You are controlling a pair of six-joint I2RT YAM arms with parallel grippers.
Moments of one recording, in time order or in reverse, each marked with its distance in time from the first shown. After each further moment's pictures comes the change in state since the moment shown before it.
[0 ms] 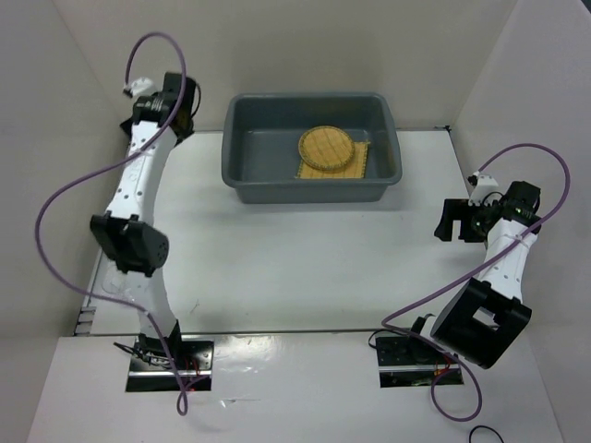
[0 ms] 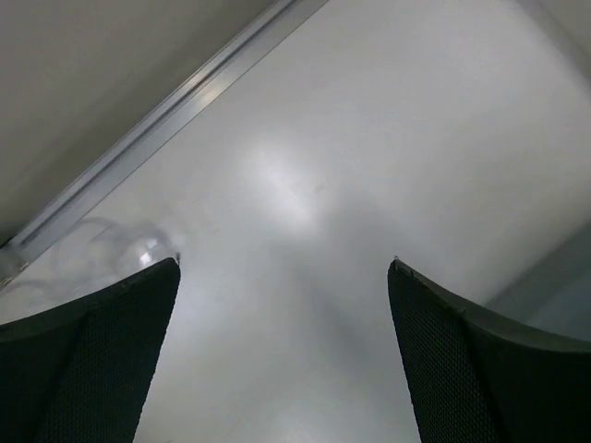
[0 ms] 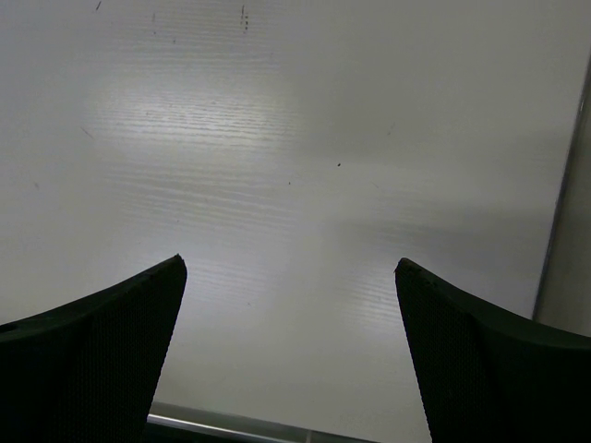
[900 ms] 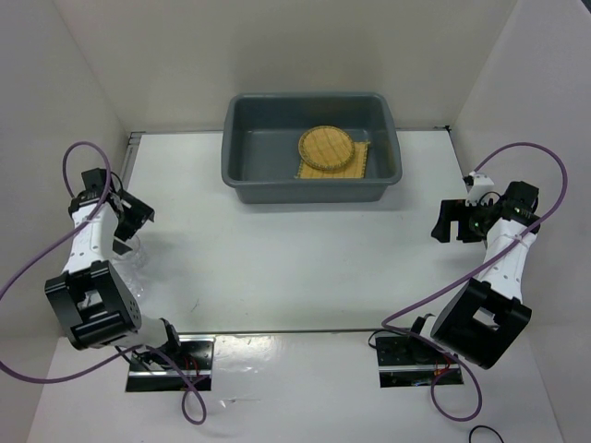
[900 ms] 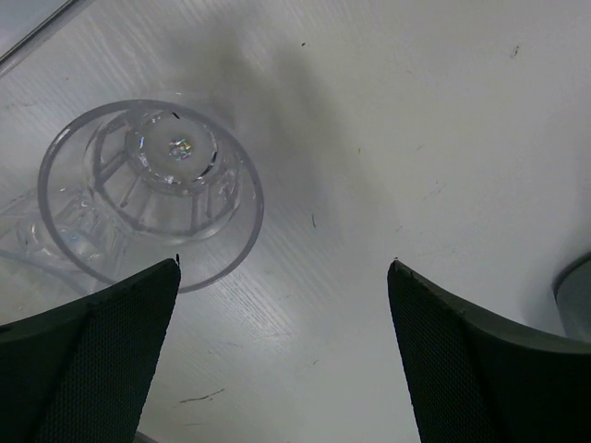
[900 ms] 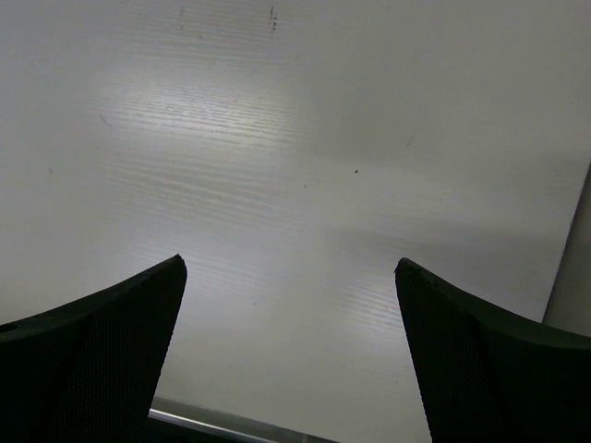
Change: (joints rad) left arm 0.551 -0.609 -1.266 0.467 0.705 0.117; right arm 0.011 -0.002 -0.001 -0.020 -0.048 -0.053
